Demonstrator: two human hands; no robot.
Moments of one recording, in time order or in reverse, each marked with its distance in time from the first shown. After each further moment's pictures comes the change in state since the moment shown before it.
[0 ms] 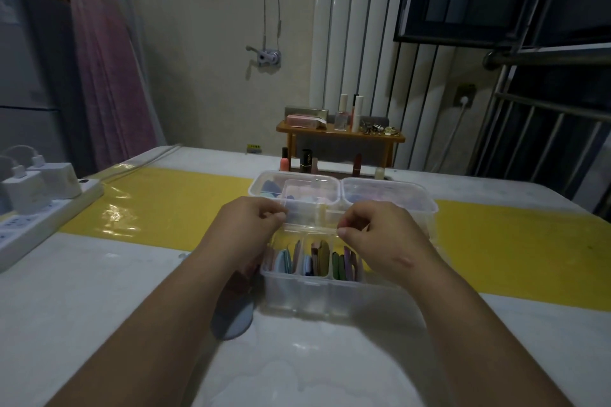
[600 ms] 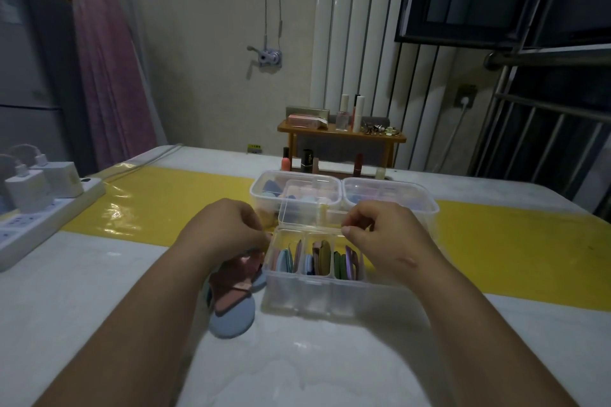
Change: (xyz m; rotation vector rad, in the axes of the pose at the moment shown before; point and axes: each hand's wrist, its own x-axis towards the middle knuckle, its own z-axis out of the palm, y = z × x) left_hand 0.000 -0.012 -0.023 0.185 -0.099 -0.134; right_hand 0.000 0.005 0.000 0.017 0.031 -0.019
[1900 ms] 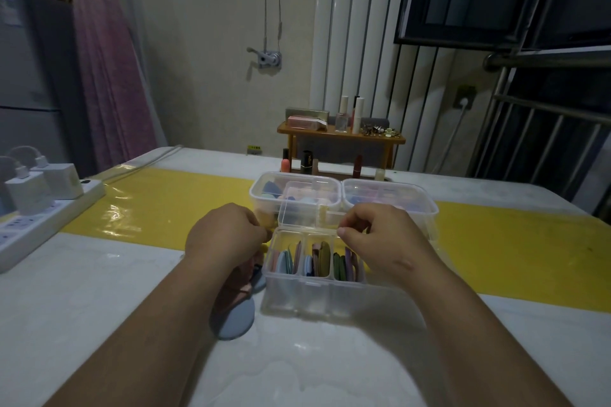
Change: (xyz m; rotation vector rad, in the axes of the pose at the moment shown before) left_hand 0.003 0.006 0.014 0.225 0.122 -0.072; right_hand 0.002 0.002 0.004 -0.009 -0.012 -0.015
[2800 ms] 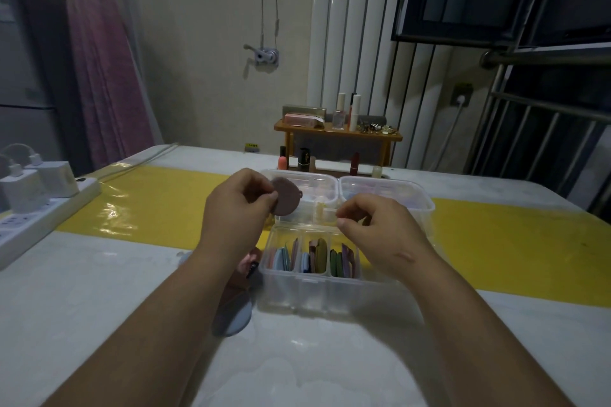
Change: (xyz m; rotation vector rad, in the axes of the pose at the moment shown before) left_hand -0.010 0.016 0.001 -0.741 0.305 0.277; right_hand 0.002 0.002 -0.001 0.100 0.064 -0.009
